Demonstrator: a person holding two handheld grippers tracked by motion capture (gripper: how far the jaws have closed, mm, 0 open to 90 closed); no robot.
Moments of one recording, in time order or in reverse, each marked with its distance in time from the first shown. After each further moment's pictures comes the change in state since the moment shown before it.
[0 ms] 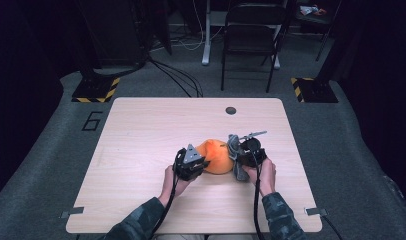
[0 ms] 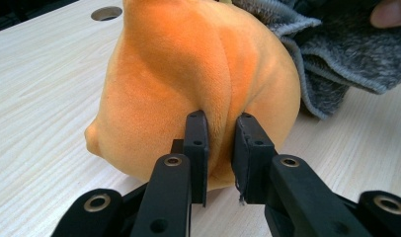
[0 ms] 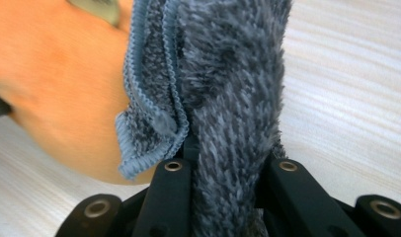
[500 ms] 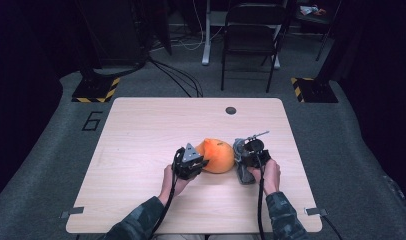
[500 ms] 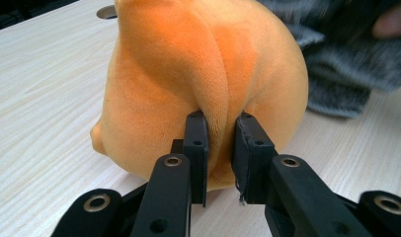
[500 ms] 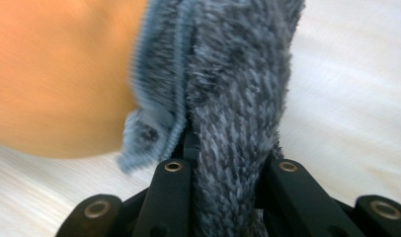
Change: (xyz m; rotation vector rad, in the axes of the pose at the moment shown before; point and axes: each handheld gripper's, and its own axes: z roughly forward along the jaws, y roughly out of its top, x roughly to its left) left arm 0.005 -0.002 0.000 -0.008 0.010 -0.020; right arm -0.016 -0.002 -0.001 0.061 -0.017 0.032
